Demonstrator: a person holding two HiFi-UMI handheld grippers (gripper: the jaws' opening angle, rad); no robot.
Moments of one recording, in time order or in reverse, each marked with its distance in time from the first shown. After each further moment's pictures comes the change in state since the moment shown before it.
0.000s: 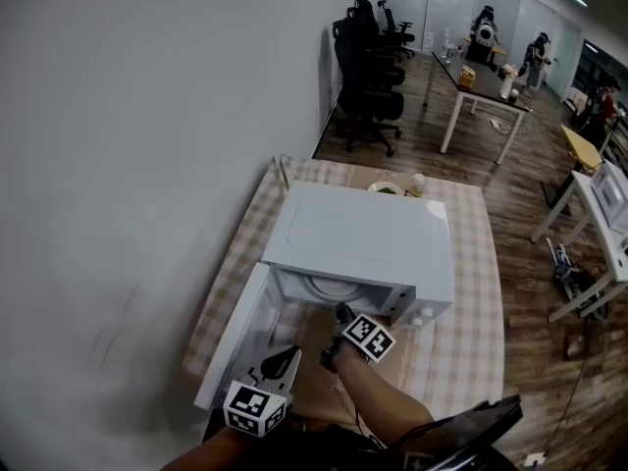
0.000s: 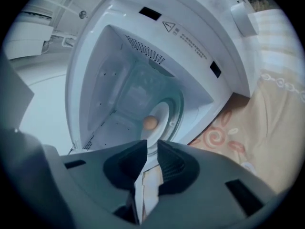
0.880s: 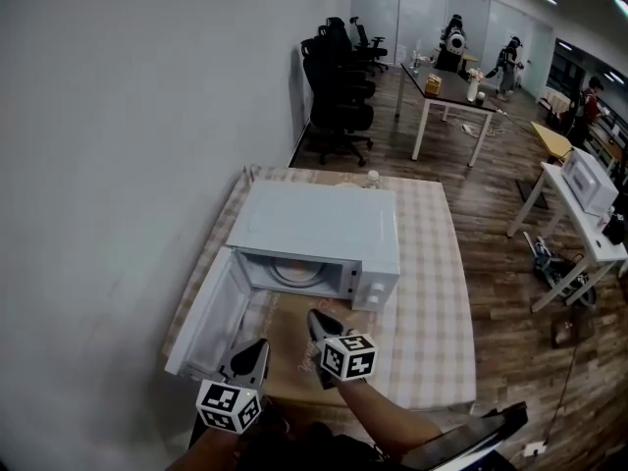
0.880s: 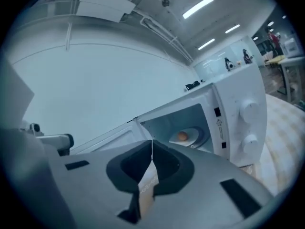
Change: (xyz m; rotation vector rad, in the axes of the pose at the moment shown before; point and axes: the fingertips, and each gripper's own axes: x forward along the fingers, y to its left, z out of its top) left arm -0.046 -0.067 0.017 -0.011 -0.087 0.095; right arm -0.164 0.078 0.003 -0.741 0.054 0.312
